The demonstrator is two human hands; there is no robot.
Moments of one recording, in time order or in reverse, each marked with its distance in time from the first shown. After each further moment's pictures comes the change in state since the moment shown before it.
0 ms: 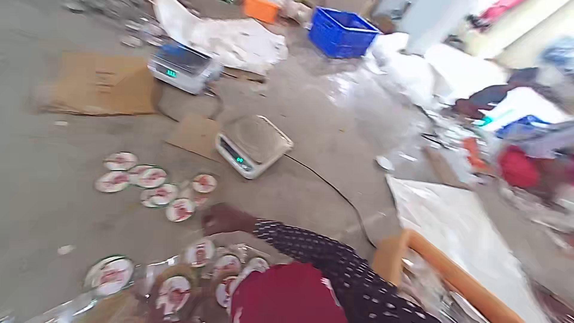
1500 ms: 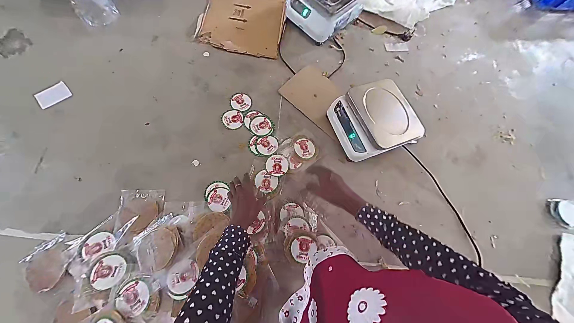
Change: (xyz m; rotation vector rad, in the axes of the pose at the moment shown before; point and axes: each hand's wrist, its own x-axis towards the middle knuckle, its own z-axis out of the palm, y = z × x) left_hand 0.167 -0.049 -0.024 0.594 -0.209 -0.322; right_hand 0.036 0.029 0.000 -0.240 -0.145 0.432
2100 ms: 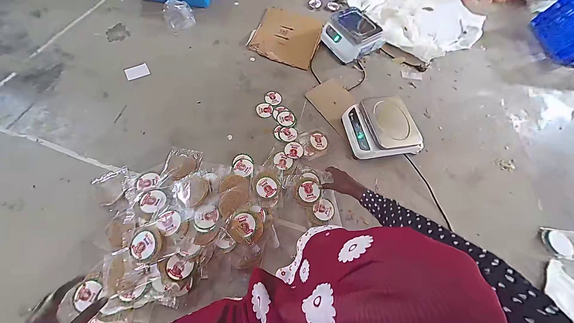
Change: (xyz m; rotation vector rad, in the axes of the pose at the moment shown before) left_hand -0.409 -0.315 -0.123 0.034 0.210 -0.288; right_hand -0.030 0.028 0.012 -0.061 -0.128 0.079
